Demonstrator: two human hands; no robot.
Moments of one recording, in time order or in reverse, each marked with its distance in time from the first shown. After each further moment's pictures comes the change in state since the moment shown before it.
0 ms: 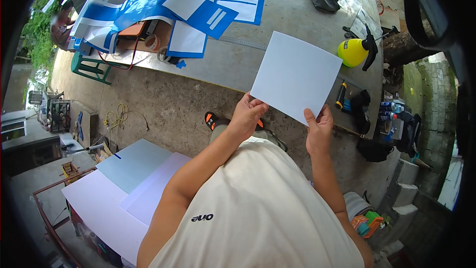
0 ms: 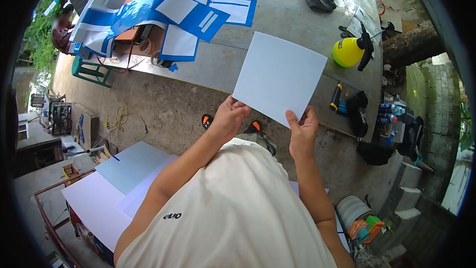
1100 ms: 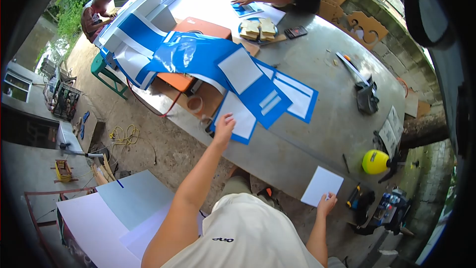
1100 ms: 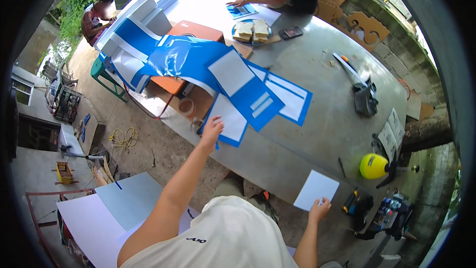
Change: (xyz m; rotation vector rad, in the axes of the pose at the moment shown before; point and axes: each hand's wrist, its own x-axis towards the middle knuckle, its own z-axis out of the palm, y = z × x) left_hand 0.209 0.251 -0.241 0.492 0.473 0.238; right_hand 0.137 0.181 -0.058 -1.382 0.480 -0.044
